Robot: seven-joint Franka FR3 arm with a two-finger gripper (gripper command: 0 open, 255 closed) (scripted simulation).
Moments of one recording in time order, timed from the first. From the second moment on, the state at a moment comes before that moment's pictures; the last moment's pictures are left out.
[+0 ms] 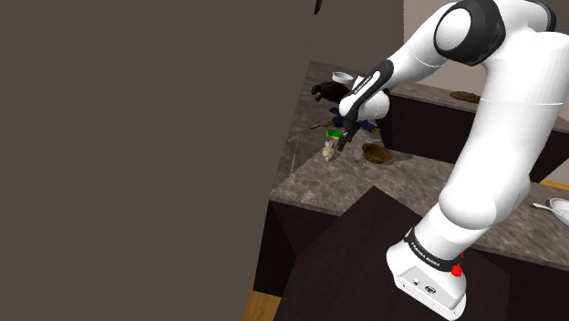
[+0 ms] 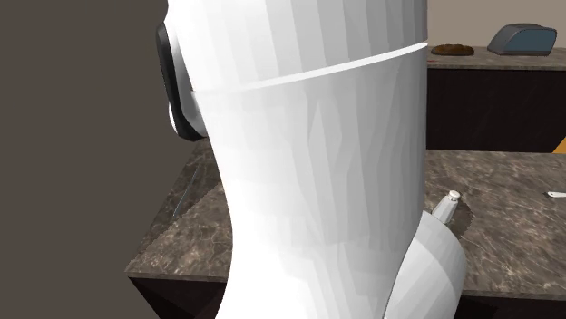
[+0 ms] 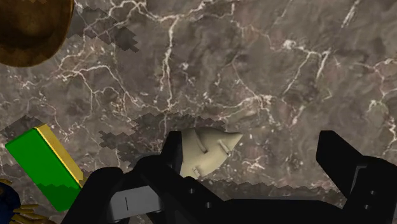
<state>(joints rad) -0.22 0.33 -0.33 -2.29 0.01 2.69 -0.68</state>
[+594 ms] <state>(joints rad) -0.22 0.34 -0.32 -2.29 0.02 2.69 -0.68</state>
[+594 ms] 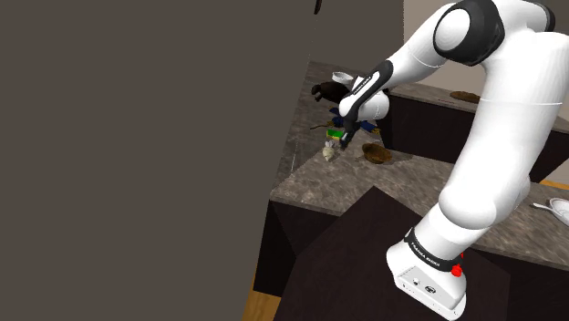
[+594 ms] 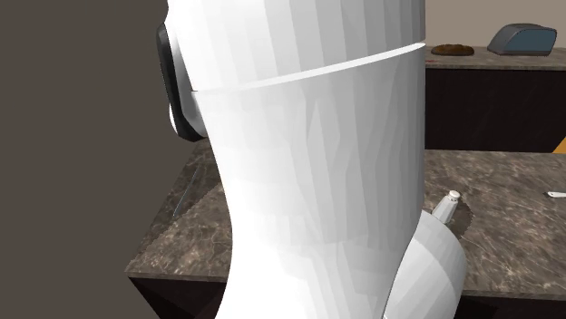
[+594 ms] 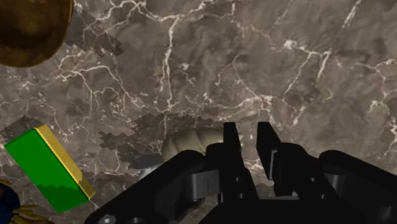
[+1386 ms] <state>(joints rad) -0.23 0.46 -0.31 -2.16 0.11 2.68 -0.56</state>
